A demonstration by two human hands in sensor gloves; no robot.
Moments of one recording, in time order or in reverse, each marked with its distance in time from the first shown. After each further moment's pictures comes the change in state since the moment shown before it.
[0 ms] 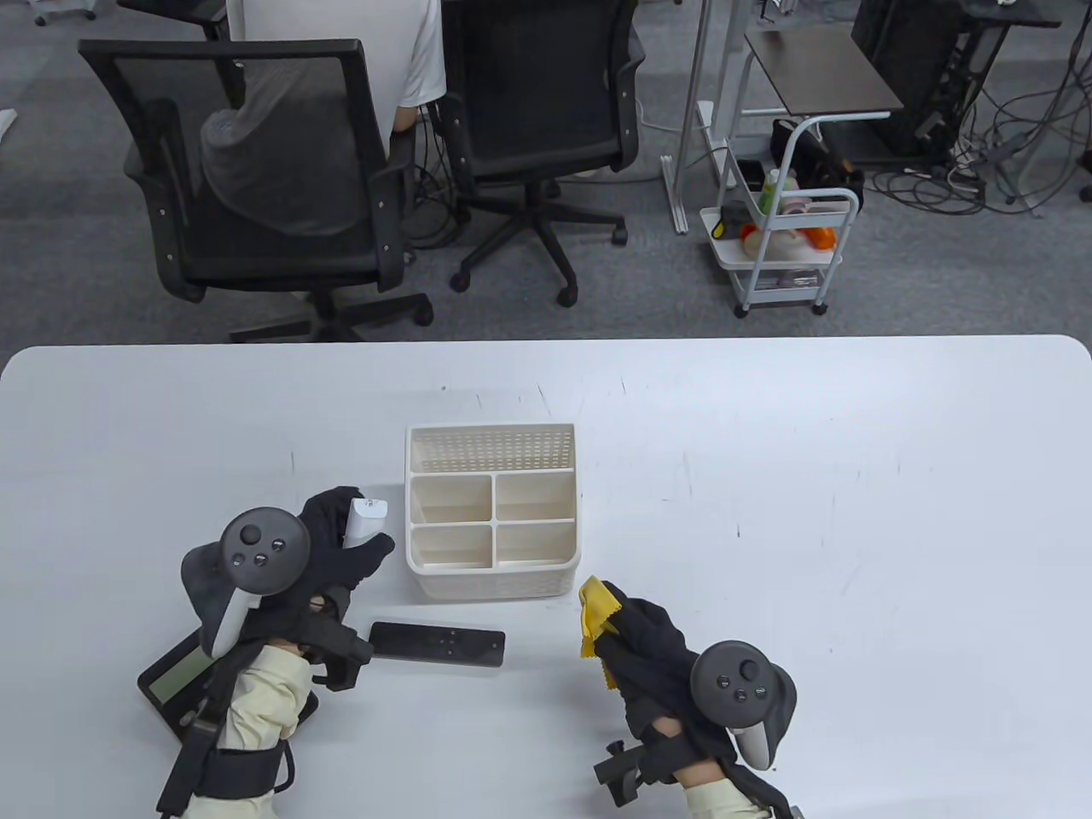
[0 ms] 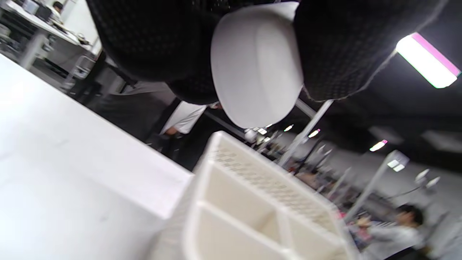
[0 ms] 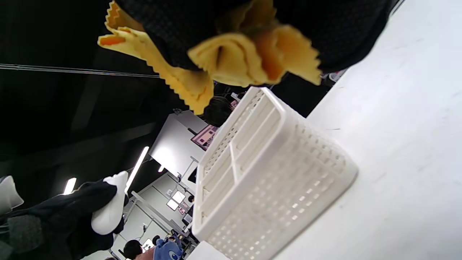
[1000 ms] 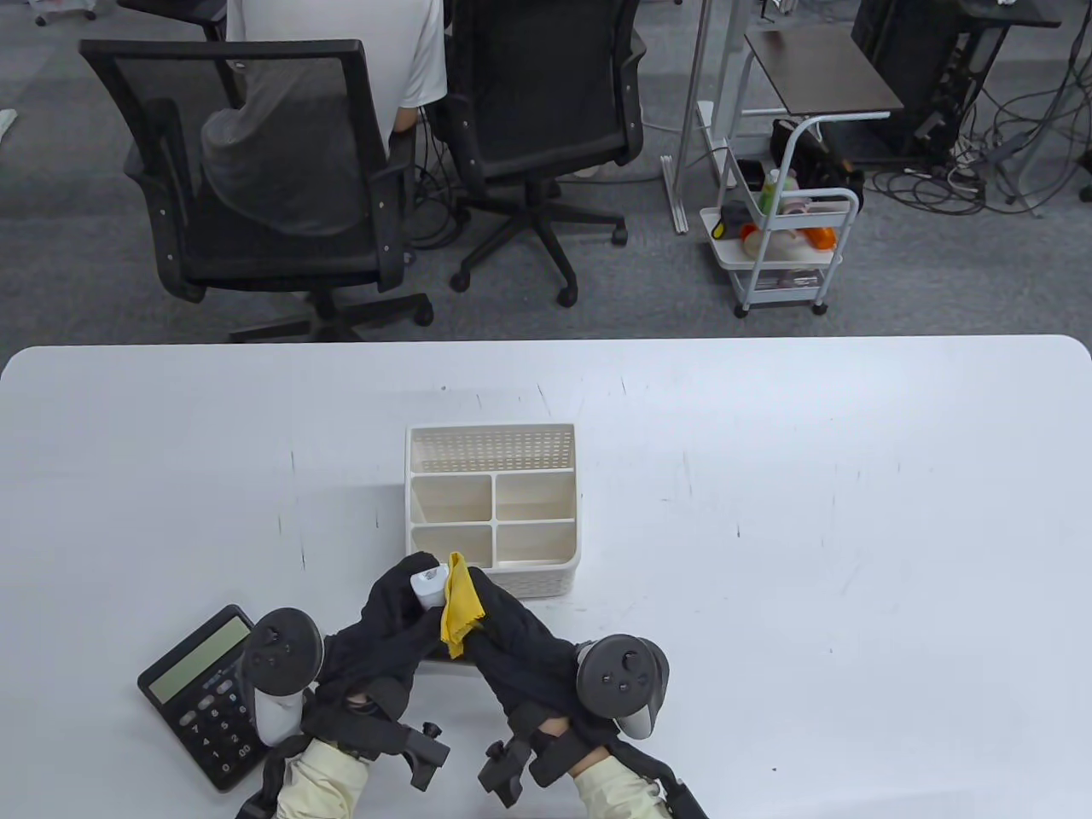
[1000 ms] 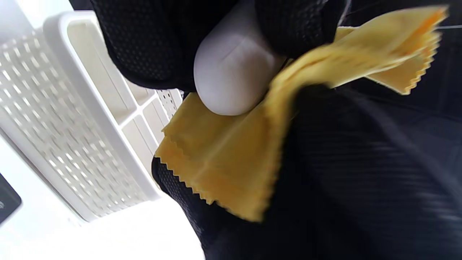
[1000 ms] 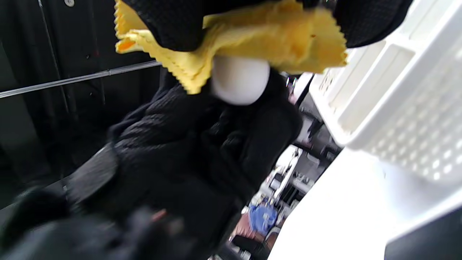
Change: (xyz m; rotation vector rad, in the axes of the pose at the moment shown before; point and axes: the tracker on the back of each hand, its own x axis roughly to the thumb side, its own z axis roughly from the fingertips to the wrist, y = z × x) left_hand 0.003 -0.073 0.059 -0.141 -0.114 0.554; right_hand 0.050 0.096 -0.015 0.203 -0.239 -0.292
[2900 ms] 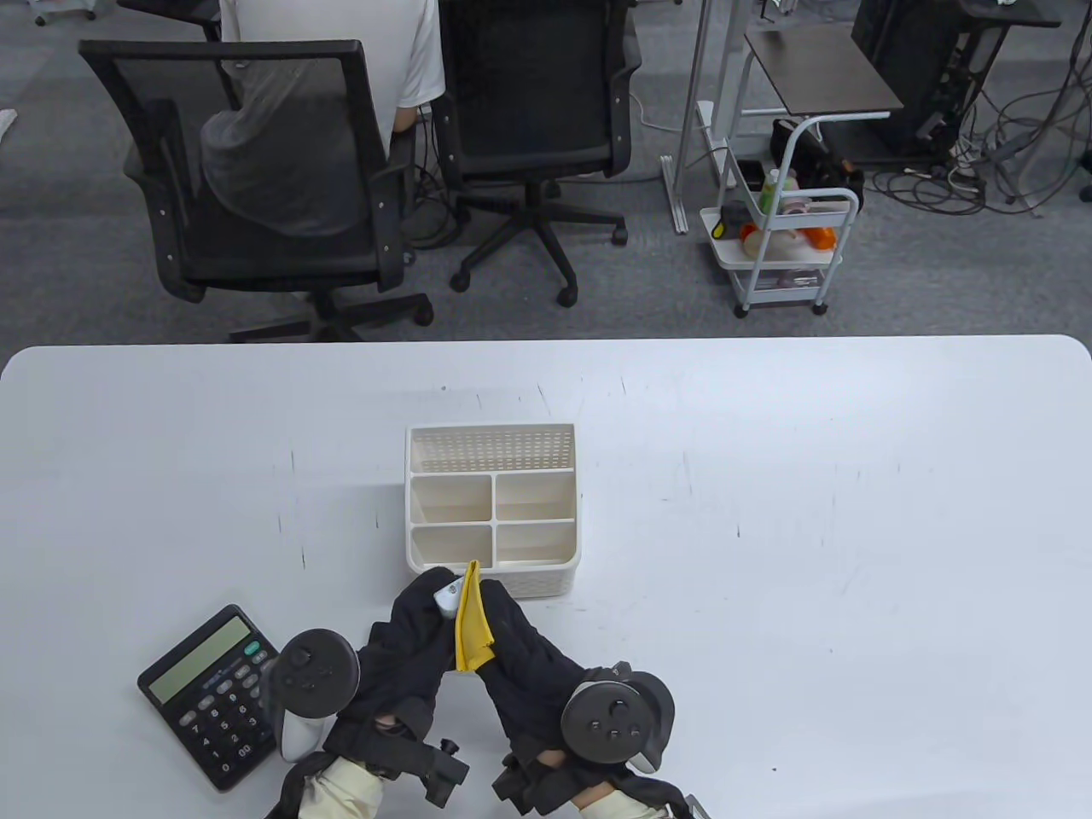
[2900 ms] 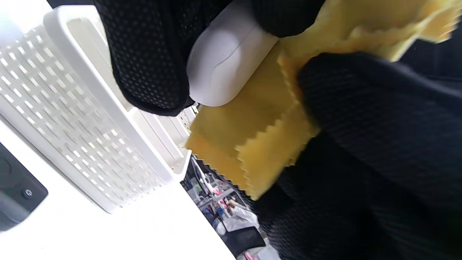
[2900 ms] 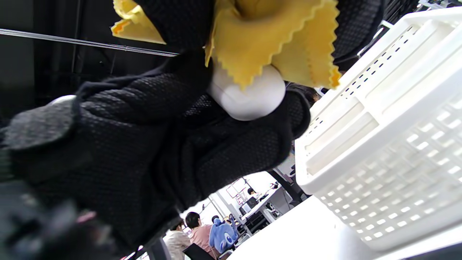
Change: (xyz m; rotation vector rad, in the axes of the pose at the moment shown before) left_hand 0.009 -0.019 0.008 -0.011 -0.033 -0.128; right_hand 0.014 -0.002 0.018 -0.082 -0.096 0.327
